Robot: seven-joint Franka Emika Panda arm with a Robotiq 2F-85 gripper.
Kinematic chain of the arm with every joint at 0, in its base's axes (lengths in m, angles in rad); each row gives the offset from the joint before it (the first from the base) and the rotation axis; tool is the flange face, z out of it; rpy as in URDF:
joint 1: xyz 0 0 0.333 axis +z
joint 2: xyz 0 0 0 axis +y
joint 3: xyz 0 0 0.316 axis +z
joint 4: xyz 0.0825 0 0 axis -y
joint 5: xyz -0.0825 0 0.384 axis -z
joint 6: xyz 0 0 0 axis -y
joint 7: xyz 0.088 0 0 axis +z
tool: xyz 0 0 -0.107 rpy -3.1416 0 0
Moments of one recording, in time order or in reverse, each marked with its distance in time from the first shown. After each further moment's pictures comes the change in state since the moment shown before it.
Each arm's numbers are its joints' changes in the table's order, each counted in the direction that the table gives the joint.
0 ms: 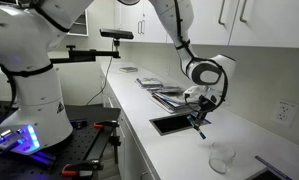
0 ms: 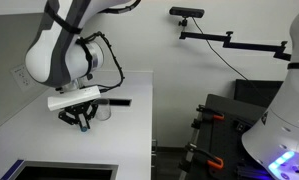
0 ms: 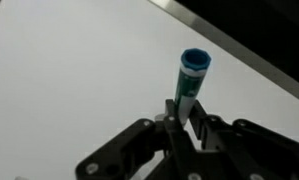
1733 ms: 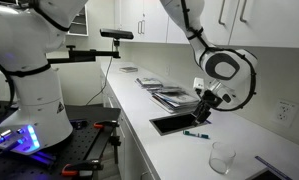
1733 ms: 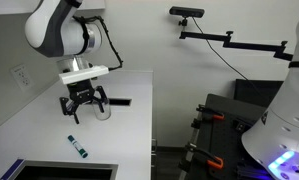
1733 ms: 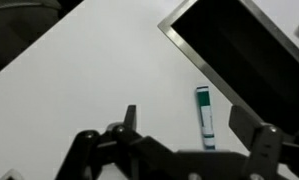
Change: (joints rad) arm -0.148 -0.028 0.085 0.095 -0.047 -0.349 0.330
